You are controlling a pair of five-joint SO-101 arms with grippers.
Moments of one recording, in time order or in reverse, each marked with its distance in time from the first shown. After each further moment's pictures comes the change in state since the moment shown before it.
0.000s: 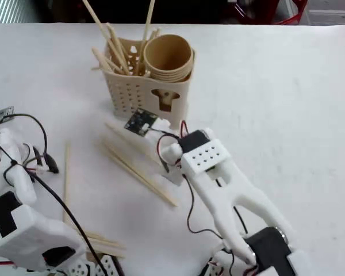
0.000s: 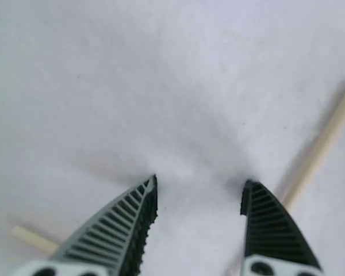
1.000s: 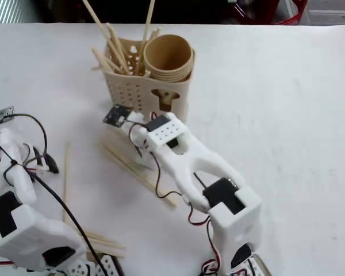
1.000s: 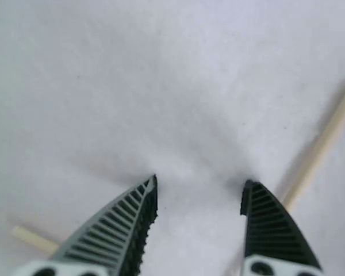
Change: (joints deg) left arm 0.0 0.0 0.0 0.0 0.0; right arm -5.5 33.3 -23.0 -6.2 0.0
